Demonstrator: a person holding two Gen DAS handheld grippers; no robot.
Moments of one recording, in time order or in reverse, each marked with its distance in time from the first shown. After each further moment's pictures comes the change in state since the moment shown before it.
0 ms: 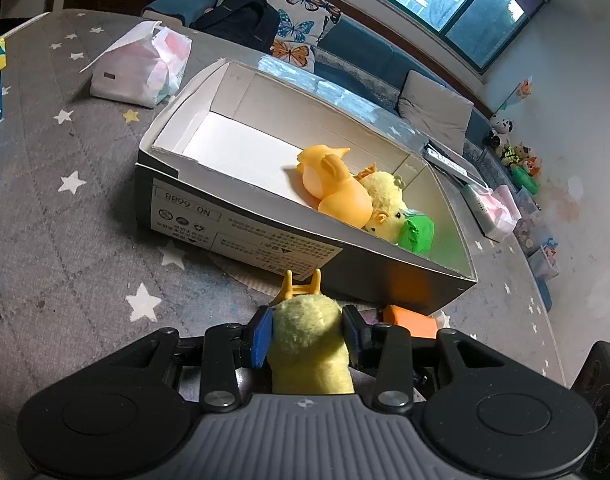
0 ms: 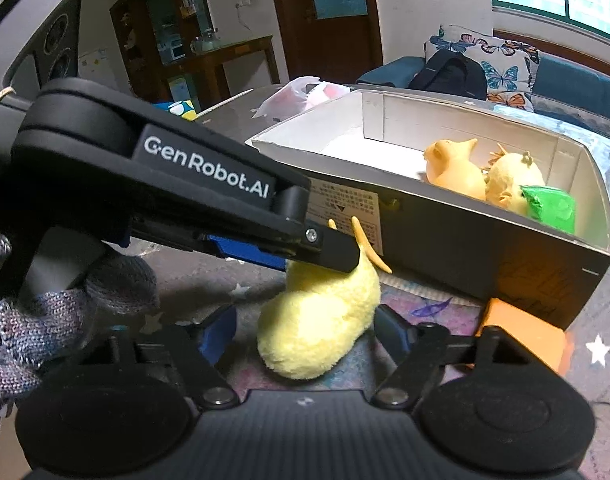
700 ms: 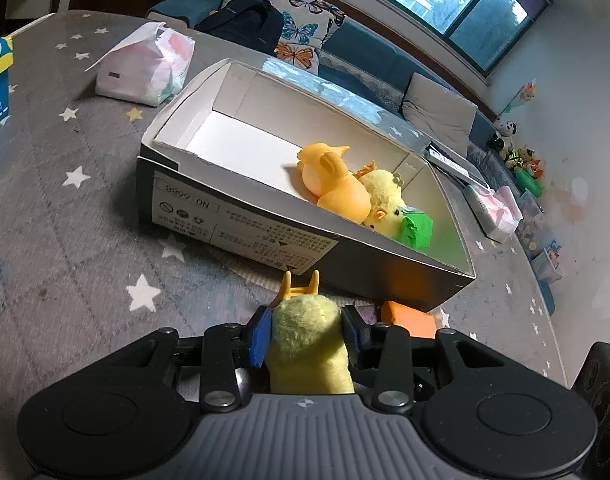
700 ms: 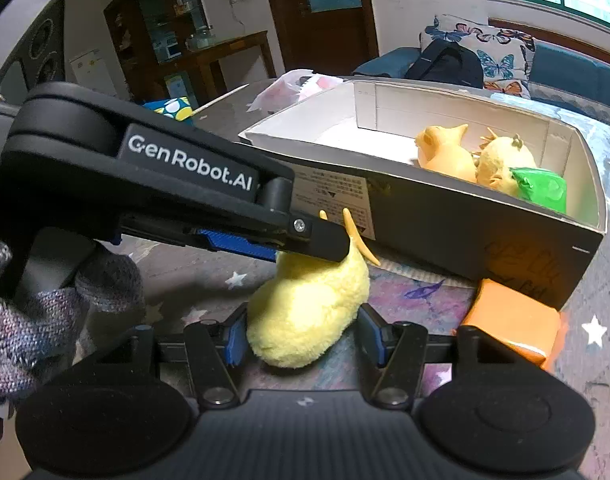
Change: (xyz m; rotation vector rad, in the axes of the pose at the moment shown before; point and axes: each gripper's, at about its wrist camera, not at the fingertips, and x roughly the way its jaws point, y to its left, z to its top) left arm -0.005 -0.004 -0.007 -0.010 -0.009 0.012; right arm -0.006 -0.007 -0.011 0.023 0.018 0.012
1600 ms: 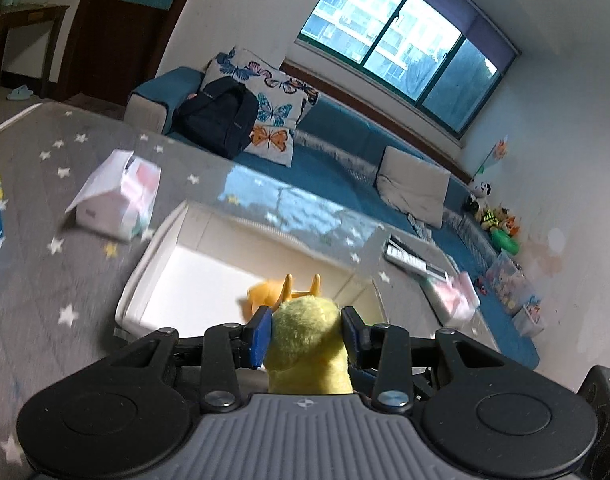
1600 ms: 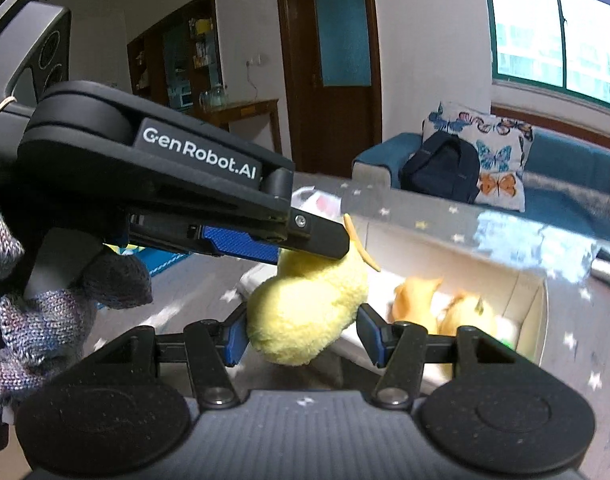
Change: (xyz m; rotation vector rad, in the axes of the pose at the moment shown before) left arm -0.057 -0.045 0.075 0.029 -0.231 -0.050; right arm -0.048 -0.002 0.078 -0.113 -0.222 -0.042
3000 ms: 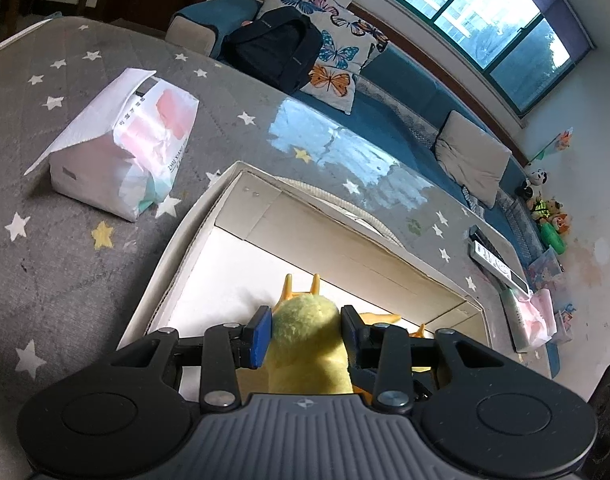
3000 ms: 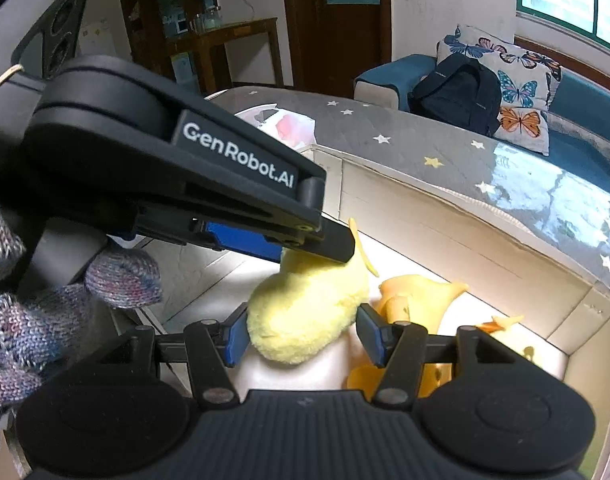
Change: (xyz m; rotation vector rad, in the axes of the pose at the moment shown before) left arm 0.145 0.085 0.033 -0.148 0.196 0.102; right arm 0.176 -0.045 0.005 -0.006 0.262 0.023
